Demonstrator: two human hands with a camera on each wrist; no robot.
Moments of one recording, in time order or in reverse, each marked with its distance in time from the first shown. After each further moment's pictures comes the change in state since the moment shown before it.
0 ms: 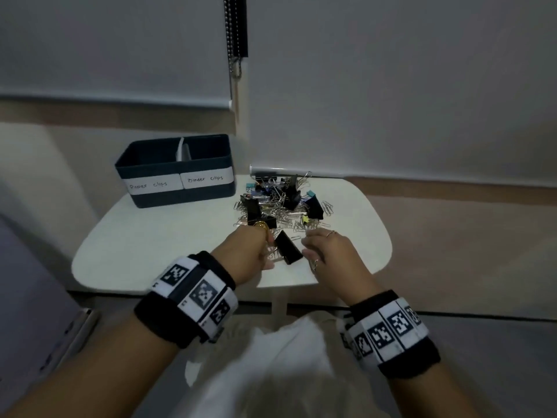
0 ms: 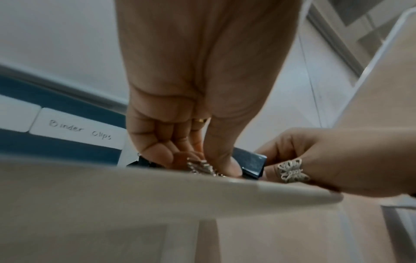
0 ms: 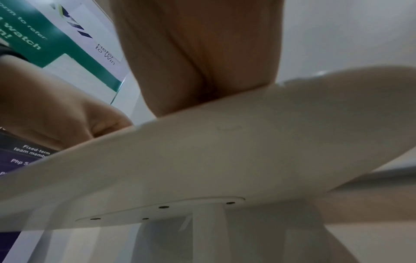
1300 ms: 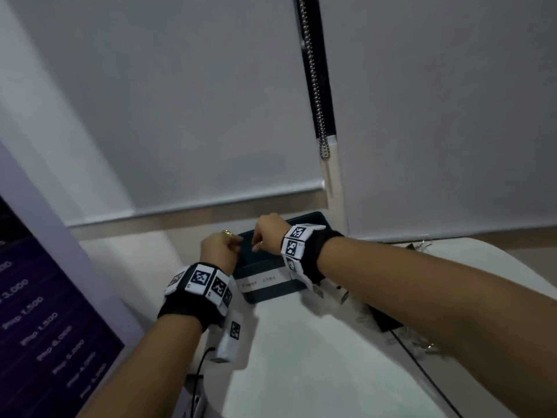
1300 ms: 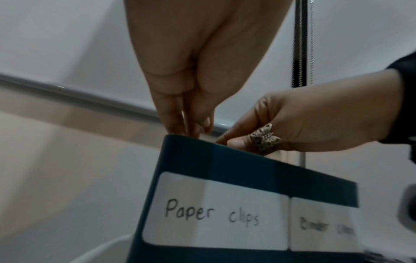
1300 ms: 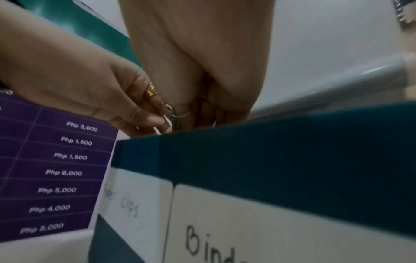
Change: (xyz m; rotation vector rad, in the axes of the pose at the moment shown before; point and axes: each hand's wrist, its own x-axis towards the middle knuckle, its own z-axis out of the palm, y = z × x) left_hand 0.051 -0.194 -0.168 0.010 0.552 -0.410; right_hand 0.267 -0.216 0.048 -0.063 -0.267 -0.273
